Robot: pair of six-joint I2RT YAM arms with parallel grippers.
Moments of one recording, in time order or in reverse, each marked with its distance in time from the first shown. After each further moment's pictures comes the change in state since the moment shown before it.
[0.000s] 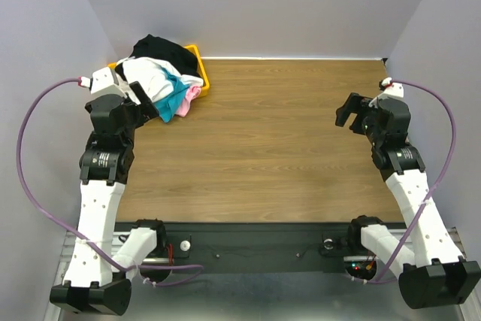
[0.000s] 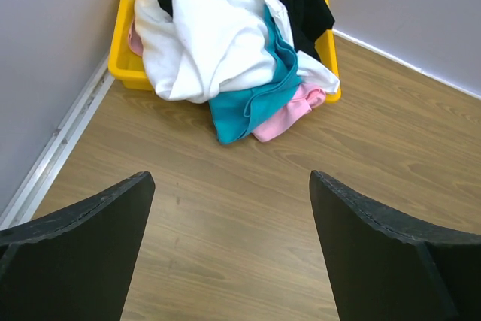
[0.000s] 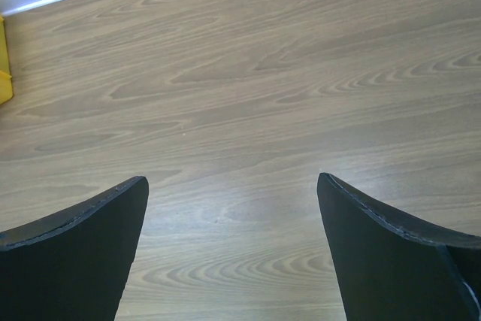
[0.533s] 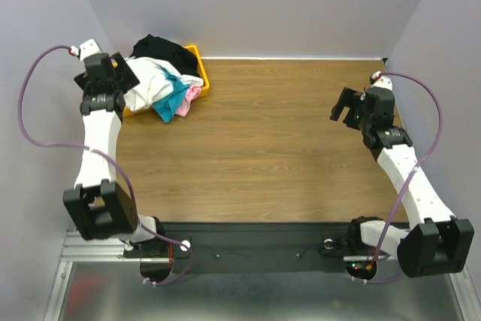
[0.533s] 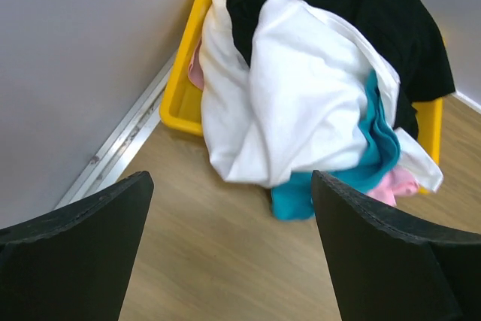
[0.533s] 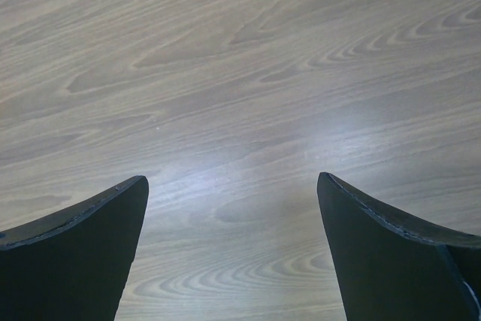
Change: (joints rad) left arm 0.231 0.484 0.182 0.175 0.027 0.023; right arm 0.000 0.202 0.041 0.006 0.055 0.058
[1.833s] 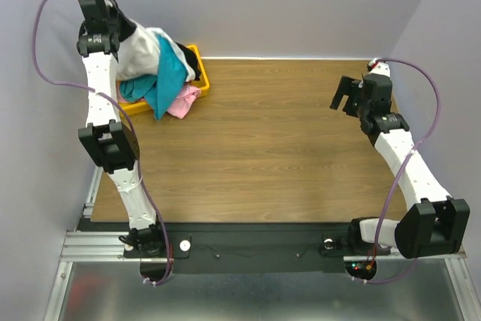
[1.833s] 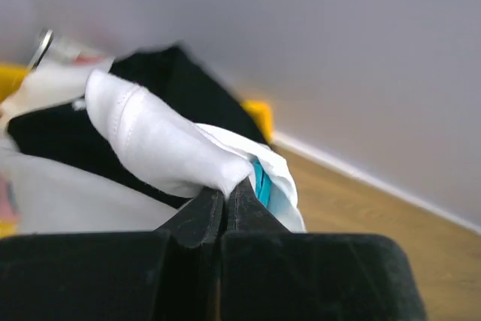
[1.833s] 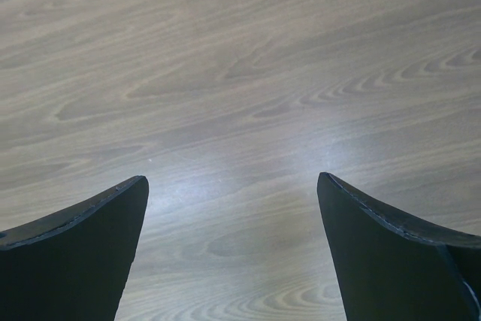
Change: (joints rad) left arm 0.023 0.732 0.991 -0.203 0.390 -0.181; right arm 0.000 0.148 0.119 0.022 0.038 -0.058
